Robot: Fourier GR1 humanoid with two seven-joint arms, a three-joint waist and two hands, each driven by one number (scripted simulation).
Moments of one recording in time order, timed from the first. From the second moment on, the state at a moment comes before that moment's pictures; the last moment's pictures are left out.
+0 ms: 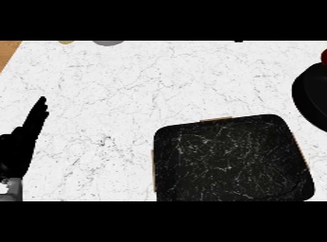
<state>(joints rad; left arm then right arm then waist) -0.01 0.40 -0.04 -1.55 0.01 0.15 0.12 -1.09 -0.73 -0.27 -0.30 0.97 -0.40 0.37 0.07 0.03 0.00</state>
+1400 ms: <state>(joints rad) 0.01 0.39 0.01 -1.54 0.01 0.13 0.13 -1.05 -0.72 -0.70 -0.34 0.46 -0.47 -0.17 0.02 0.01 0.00</state>
